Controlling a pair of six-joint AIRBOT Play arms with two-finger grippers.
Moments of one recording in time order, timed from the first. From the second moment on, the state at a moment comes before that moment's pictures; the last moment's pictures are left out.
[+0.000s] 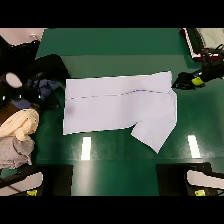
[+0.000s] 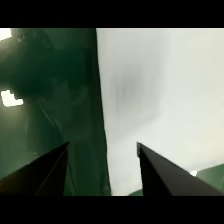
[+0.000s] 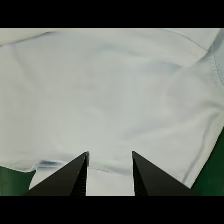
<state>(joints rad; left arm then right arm) 0.11 -1.25 0.95 1.21 -1.21 -1.35 -0.17 -1.36 1.41 -1.14 1.43 1.42</state>
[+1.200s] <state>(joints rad) 0.12 -1.03 0.69 1.00 -1.16 -1.28 -0.32 -1.01 0.79 -1.13 1.45 1.40</state>
